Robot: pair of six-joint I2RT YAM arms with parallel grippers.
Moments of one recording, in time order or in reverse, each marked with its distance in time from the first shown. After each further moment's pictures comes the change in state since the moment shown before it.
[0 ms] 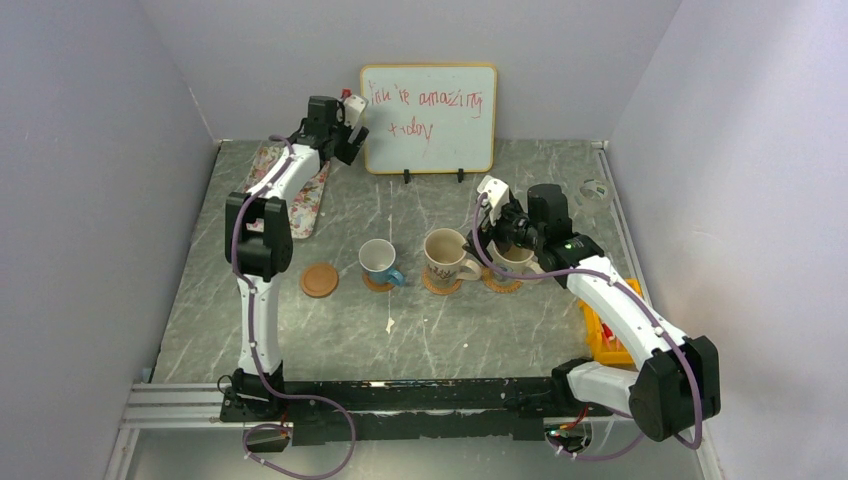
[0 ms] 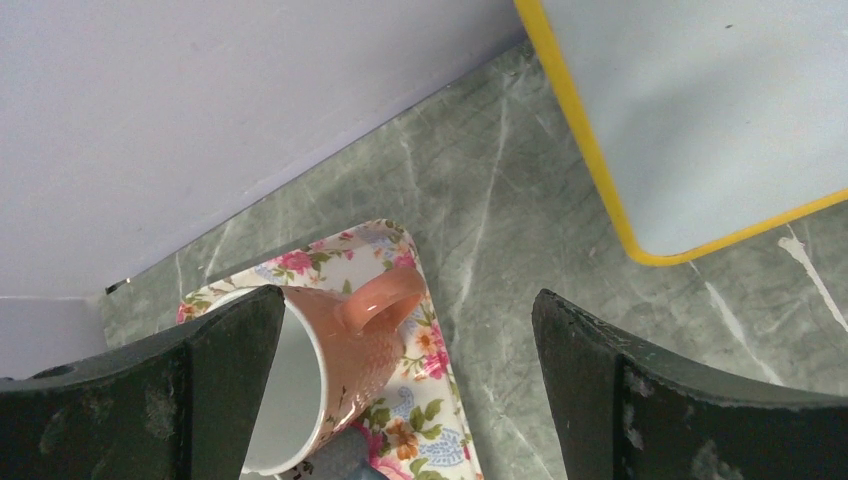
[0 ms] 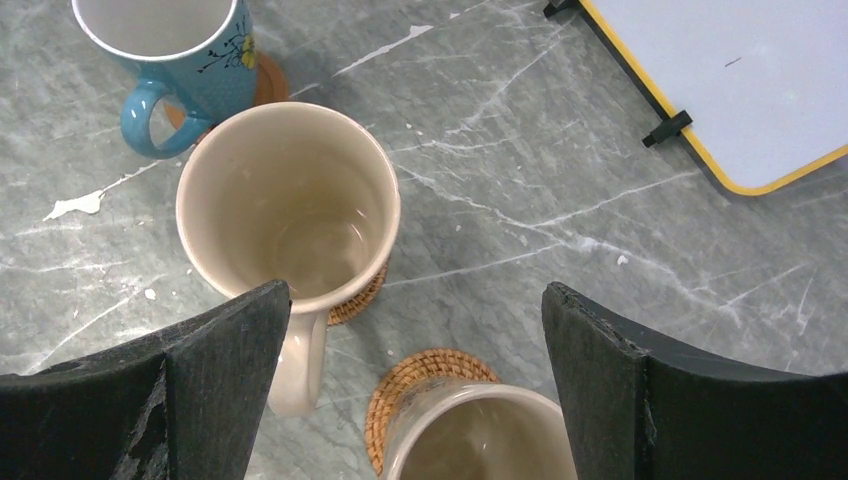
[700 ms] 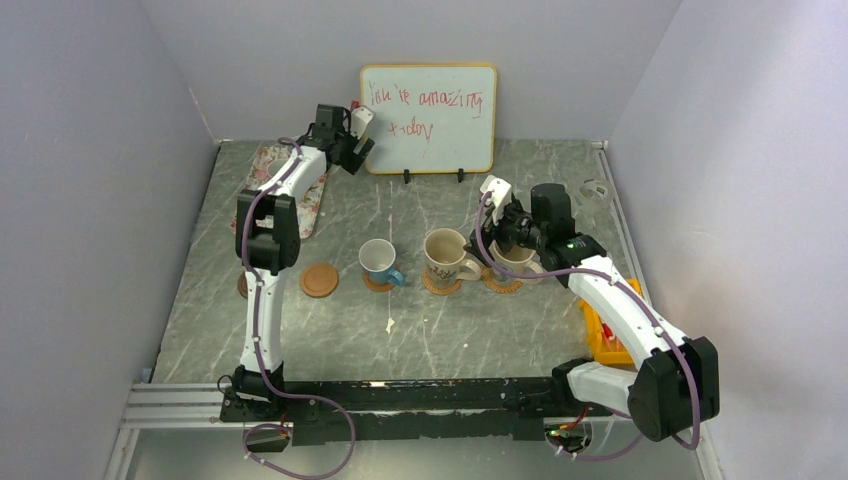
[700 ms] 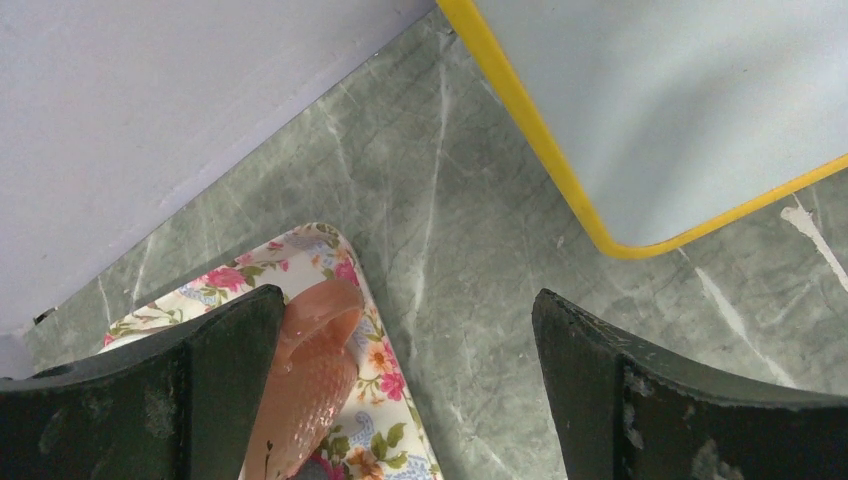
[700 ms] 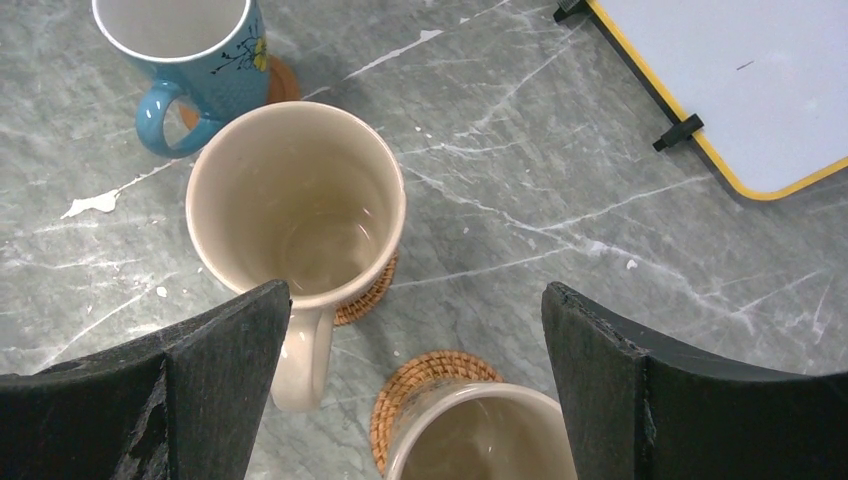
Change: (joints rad) left arm -0.006 0.123 0.098 -0.083 0.060 0.035; right arm -0.025 0.000 -0.004 0.000 -0.048 0.001
